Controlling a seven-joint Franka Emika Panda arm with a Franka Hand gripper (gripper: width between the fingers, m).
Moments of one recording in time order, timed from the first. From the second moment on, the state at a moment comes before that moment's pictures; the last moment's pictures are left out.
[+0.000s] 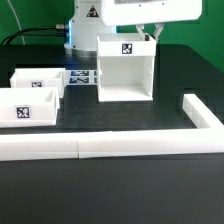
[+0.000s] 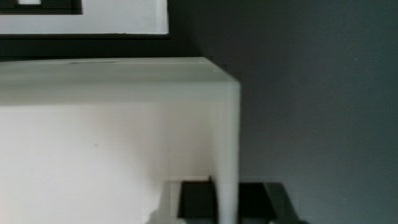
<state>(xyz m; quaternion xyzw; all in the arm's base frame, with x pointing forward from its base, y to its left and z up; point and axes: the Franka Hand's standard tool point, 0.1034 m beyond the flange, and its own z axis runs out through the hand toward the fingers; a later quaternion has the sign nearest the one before) 0.399 0.101 0.099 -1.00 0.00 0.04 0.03</state>
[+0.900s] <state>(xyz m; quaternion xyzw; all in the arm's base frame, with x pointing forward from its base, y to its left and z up) 0.454 0.091 0.099 -1.00 0.01 0.02 0.04</state>
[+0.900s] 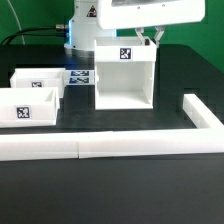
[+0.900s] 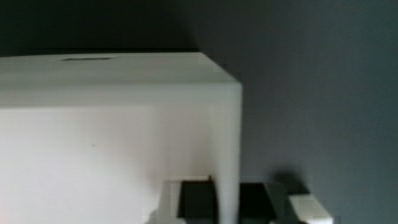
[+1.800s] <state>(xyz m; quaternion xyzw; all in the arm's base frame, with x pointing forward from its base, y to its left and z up) 0.542 0.092 0.102 -1.00 0.00 -0.03 0.05</state>
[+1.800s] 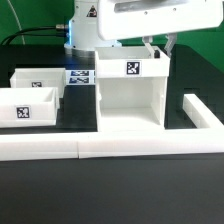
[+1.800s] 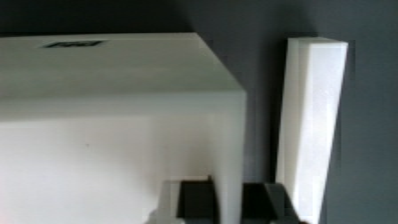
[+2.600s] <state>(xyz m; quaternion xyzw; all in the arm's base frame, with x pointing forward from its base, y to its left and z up) 0.546 0.096 0.103 -0.98 0.18 -0.03 0.06</state>
